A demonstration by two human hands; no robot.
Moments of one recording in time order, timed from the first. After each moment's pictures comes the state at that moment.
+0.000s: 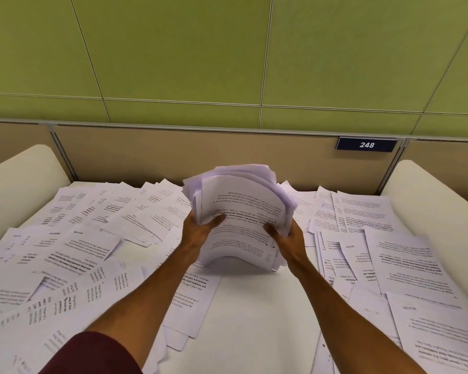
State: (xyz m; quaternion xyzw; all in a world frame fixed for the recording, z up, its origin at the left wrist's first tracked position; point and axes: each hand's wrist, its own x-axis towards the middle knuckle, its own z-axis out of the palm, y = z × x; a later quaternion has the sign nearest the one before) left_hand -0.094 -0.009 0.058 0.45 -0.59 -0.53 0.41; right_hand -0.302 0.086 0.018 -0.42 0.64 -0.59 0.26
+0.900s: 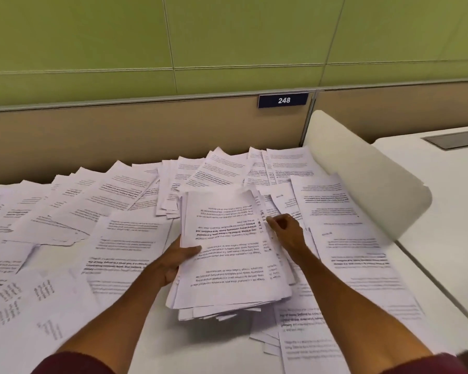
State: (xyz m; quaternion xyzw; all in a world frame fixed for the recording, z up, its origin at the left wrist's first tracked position) left_hand -0.137 0.062 -0.044 0.36 -0.51 -0.77 0.11; right_hand -0.386 0.232 -0.027 -0.24 0.80 -0.51 0.19
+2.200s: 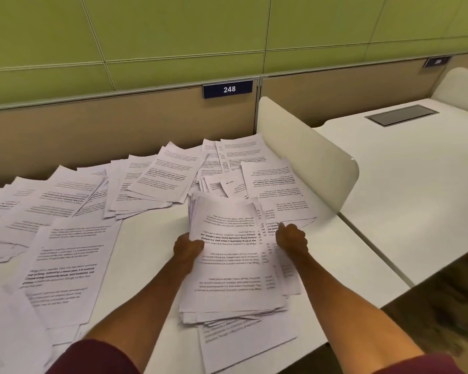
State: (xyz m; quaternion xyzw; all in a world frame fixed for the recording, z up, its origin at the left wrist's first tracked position) left_hand -0.258 0.179 -0.032 0.54 -0.63 -0.56 0.08; right_hand -0.431 0.348 -0.029 -0.03 0.94 -0.29 0.19
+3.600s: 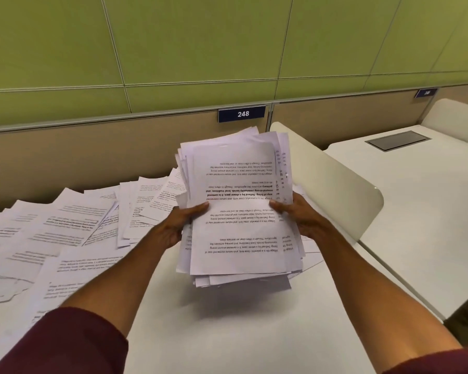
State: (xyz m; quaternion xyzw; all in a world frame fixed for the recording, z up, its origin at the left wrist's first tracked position) left_hand -0.267 0.027 0.045 0.26 -0.54 -0.80 0.07; right_hand -0.458 0.264 0.079 -0.25 0.67 -0.61 0.33
